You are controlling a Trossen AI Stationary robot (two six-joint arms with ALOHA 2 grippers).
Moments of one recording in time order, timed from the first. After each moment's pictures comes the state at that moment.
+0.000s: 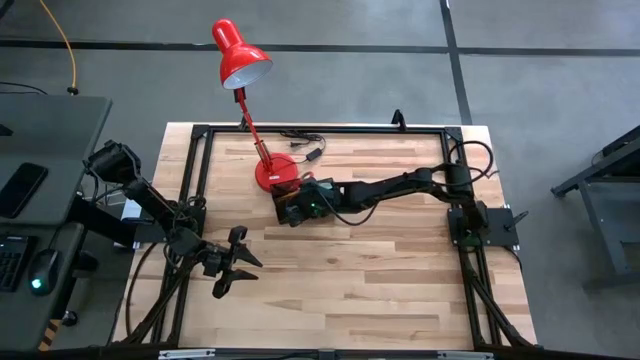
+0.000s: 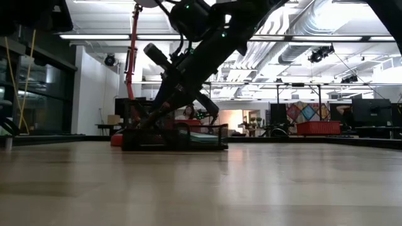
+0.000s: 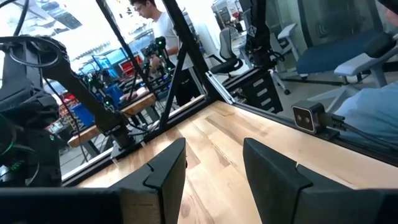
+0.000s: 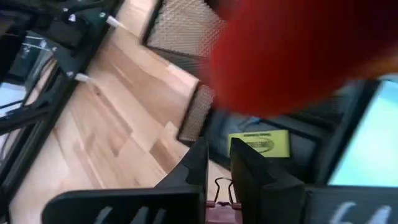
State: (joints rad) left arm -0.68 1.25 0.10 1.17 -0.46 0.47; right arm -0.01 2.10 1.46 -0.11 0.10 0.95
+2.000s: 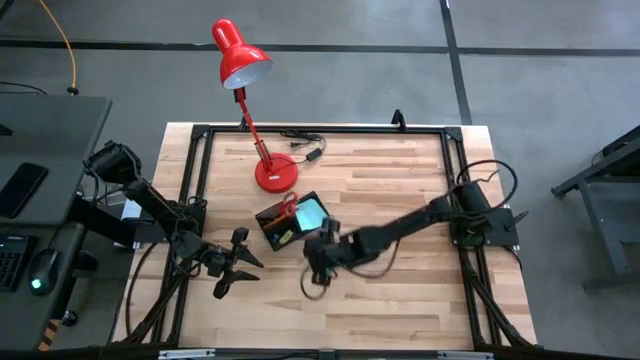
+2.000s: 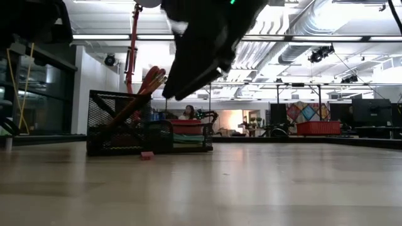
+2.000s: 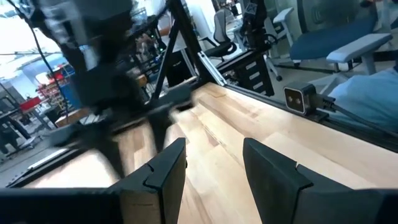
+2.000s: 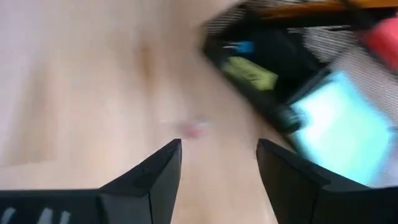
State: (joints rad) left arm -0.68 1.26 0.10 1.09 -0.47 0.39; right arm 0.32 2.03 1.50 -0.42 0.37 0.33
